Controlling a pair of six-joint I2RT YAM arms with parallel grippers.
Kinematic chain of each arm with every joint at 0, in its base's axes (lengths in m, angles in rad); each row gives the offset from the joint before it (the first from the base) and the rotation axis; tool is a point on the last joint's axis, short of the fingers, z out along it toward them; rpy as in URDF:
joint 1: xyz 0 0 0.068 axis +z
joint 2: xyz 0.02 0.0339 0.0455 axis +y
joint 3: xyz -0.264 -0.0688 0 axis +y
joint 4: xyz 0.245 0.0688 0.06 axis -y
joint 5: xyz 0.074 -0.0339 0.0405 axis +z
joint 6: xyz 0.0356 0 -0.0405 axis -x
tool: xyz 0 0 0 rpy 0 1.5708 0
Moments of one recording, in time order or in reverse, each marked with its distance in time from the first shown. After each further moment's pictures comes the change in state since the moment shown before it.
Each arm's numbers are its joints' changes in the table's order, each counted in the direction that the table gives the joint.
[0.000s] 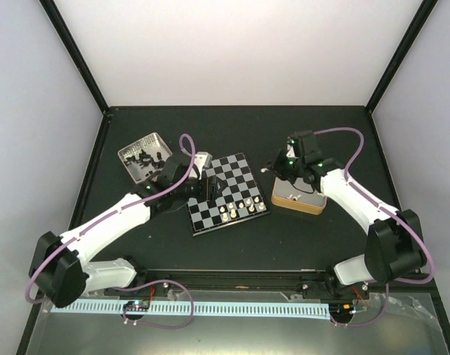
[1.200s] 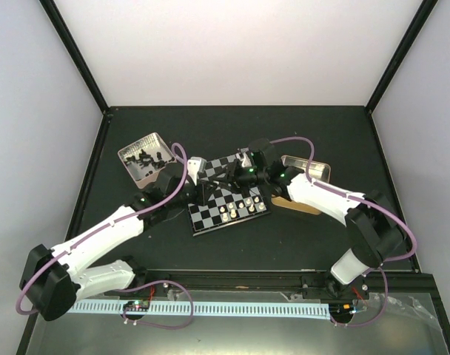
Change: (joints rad) left arm -0.033 -0.145 0.145 0.138 0.072 0.040; right arm 0.340 0.153 -0.024 0.391 0.333 -0.444
